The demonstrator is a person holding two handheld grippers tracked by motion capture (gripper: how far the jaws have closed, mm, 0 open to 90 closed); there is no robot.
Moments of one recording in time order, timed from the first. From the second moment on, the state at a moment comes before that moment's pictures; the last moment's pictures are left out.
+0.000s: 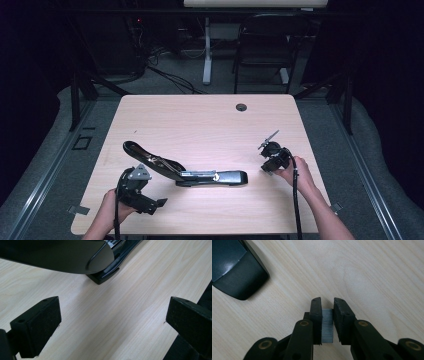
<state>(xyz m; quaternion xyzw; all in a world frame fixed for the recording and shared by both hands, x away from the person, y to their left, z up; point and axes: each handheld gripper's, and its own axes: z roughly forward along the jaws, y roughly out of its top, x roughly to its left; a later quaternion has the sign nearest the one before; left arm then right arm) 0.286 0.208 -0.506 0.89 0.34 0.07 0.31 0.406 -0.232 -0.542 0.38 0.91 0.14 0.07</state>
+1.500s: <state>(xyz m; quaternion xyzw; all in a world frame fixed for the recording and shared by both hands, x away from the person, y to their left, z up) 0.287 0.206 -0.509 0.89 0.33 0.06 0.30 0.409 -0.232 -0.539 0.39 0.91 0.10 0.03</state>
